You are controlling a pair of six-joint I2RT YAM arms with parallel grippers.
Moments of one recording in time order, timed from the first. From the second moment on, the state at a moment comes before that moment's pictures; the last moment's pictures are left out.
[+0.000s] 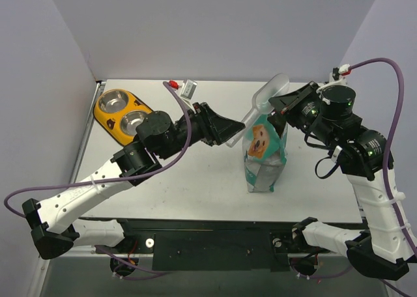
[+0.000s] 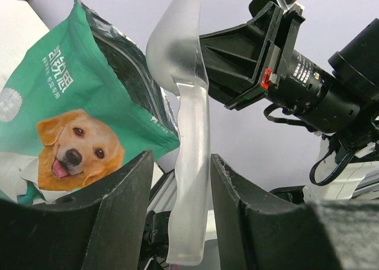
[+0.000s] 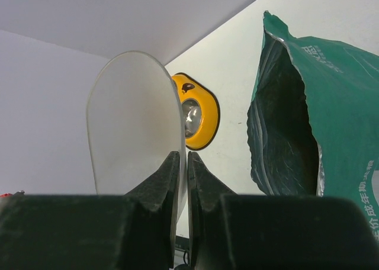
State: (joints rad) left arm -0.99 1.20 1.32 -0.01 0.03 -0.85; right arm 0.49 1.11 1.68 -0.87 0.16 1.00
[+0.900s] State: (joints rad) left arm -0.96 1.27 1.36 0.00 0.15 -0.87; right arm 0.51 1.11 1.66 -0.87 0.18 1.03
